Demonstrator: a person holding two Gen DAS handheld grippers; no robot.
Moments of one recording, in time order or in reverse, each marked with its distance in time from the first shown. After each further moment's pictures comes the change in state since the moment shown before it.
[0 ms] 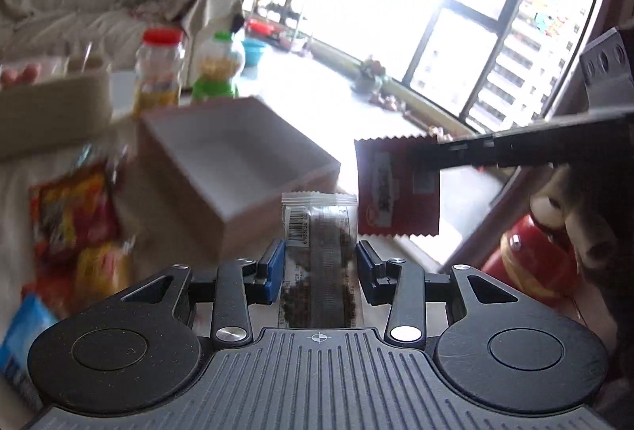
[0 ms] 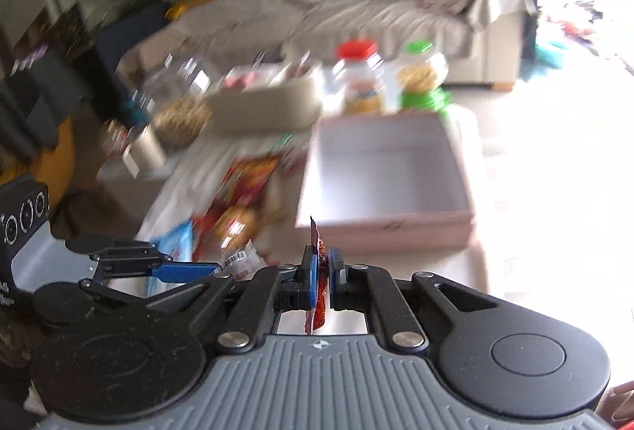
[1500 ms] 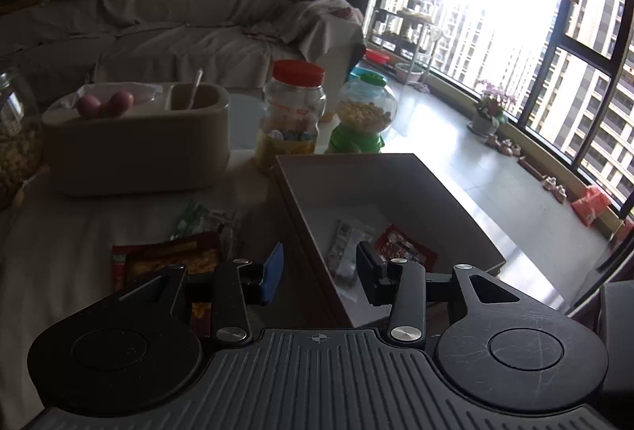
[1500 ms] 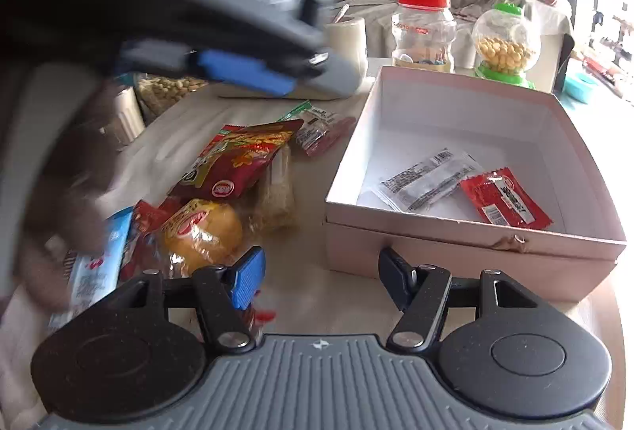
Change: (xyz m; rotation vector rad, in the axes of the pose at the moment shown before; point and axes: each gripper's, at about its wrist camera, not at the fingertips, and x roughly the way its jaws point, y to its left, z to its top) left arm 0.052 0.078 0.042 -0.114 -0.064 0.330; right arm 0.206 0.065 -0.048 -0.178 0.021 -0.002
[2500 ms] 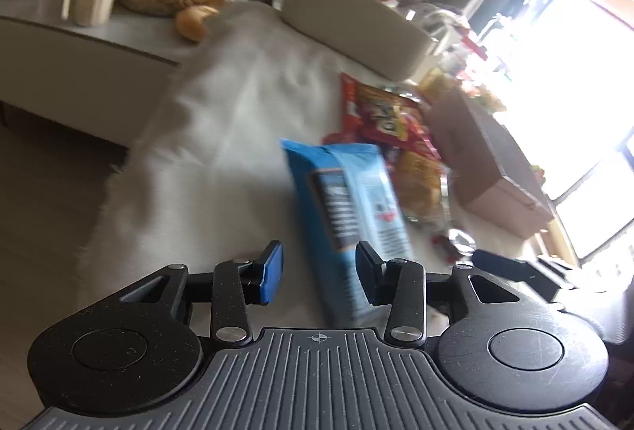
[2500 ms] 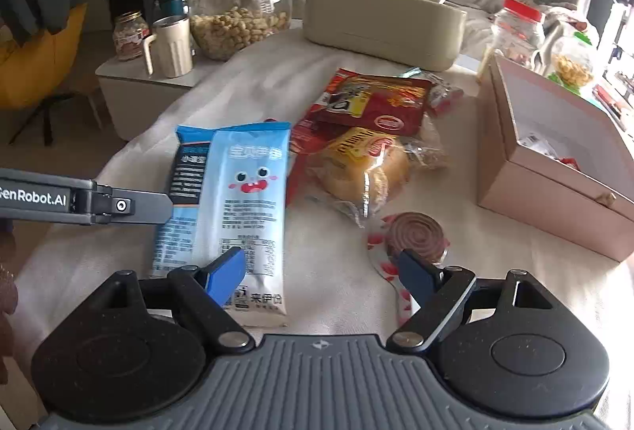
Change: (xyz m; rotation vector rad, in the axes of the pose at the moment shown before) left arm -0.127 0.134 -0.162 -0.463 0.053 0.056; right arm -0.022 0.123 -0.035 -0.148 0.084 -0.048
